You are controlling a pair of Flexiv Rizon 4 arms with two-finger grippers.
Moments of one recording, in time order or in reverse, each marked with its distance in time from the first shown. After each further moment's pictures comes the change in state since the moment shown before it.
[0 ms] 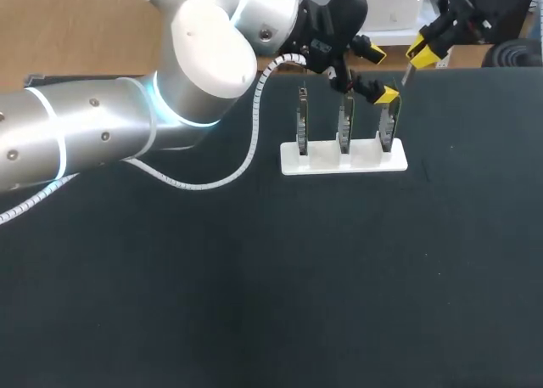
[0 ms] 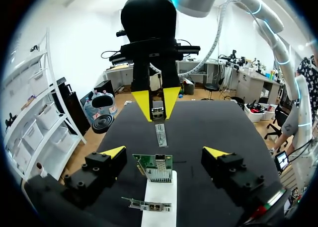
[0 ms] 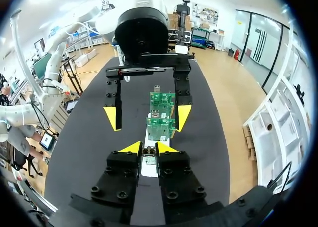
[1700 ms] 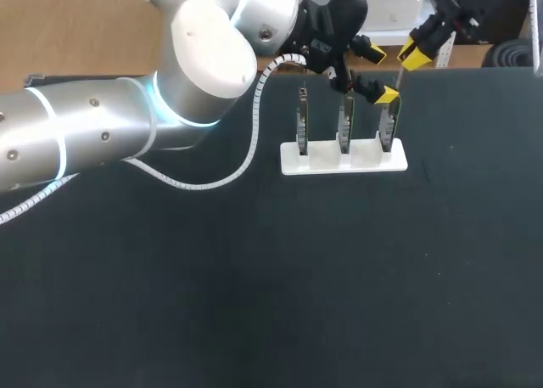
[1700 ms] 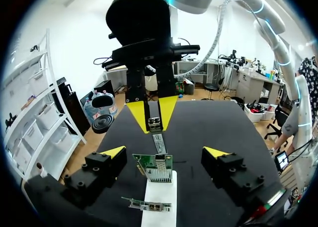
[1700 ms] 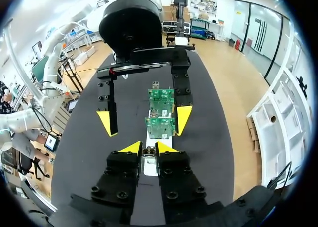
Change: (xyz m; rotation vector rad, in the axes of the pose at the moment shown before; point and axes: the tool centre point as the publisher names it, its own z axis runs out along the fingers) left arm 0.000 0.000 0.000 0.000 0.000 0.000; right arm -0.004 -0.004 0.010 -0.024 0.065 0.052
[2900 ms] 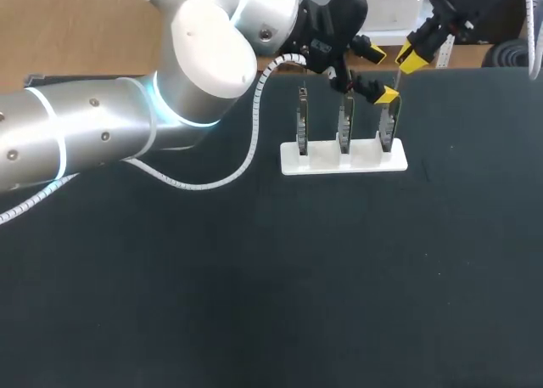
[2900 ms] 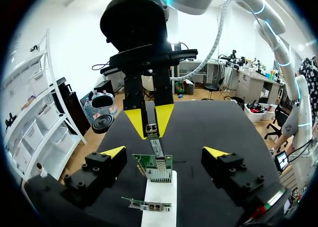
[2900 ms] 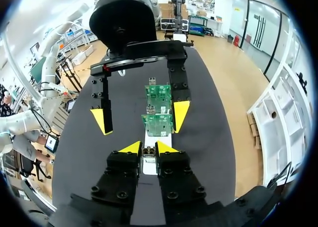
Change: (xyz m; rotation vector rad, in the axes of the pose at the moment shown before) left arm 0.000 0.000 0.000 0.000 0.000 0.000; right arm 0.005 -0.004 0.007 0.000 0.019 0.025
